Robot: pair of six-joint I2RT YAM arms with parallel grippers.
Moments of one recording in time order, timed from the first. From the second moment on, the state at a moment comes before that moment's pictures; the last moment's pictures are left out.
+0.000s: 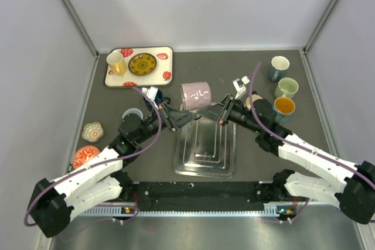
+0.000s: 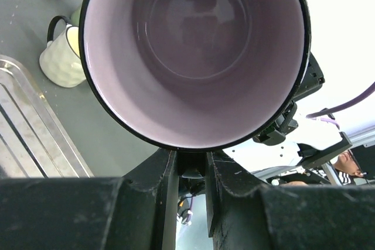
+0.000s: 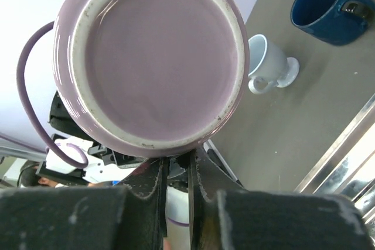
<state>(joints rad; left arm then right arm) -0.71 0.88 0.49 0.55 0.34 -1.05 0.75 1.02 0.65 0.38 -0.31 1.05</state>
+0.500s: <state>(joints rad) -0.74 0.87 0.49 0.57 0.33 -1.04 0.75 0.97 0.64 0.37 -0.33 1.00</state>
